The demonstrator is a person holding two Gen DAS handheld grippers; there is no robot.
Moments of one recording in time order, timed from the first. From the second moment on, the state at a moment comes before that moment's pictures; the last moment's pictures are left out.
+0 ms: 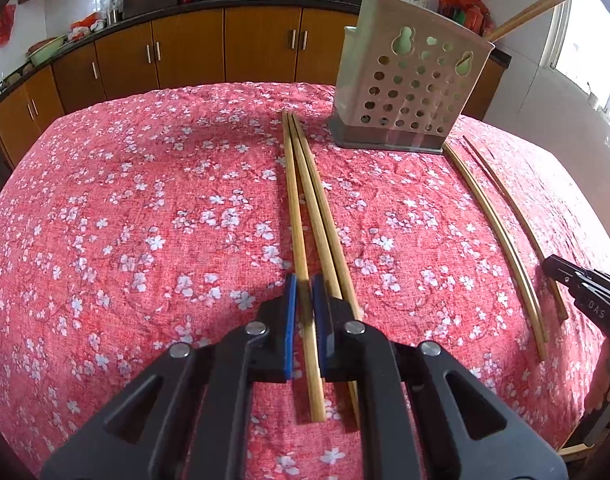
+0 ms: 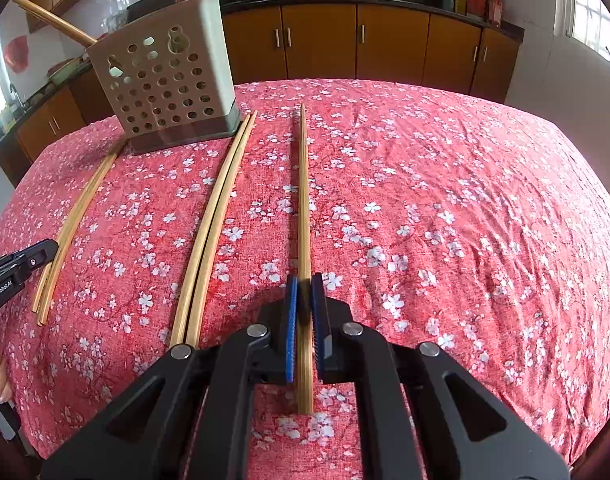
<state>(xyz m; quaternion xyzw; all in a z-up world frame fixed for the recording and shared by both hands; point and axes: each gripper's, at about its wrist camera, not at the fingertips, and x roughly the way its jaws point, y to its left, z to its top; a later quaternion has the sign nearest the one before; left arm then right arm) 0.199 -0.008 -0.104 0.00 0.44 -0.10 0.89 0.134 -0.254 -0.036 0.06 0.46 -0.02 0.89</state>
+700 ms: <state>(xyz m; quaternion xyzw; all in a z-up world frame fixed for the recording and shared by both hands) 0.212 0.062 -0.101 -0.04 0.43 -0.04 0.90 0.151 -0.287 -0.042 0.06 0.44 -0.07 0.89</state>
